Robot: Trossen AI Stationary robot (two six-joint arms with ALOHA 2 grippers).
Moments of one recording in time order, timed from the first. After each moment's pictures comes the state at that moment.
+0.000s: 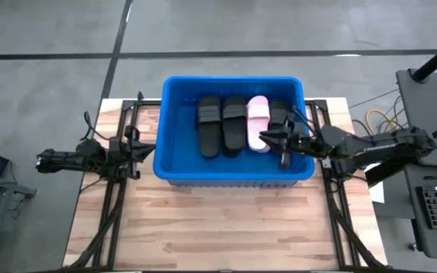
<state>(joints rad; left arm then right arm) -0.09 0.04 0.14 0.18 -0.24 0.07 0.08 0.91 0.69 0.32 0.30 0.12</state>
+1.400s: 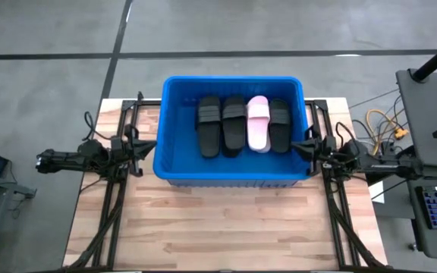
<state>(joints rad) -0.09 0.04 0.12 0.17 -0.34 0.06 -0.04 0.08 0.03 0.37 0.12 0.10</state>
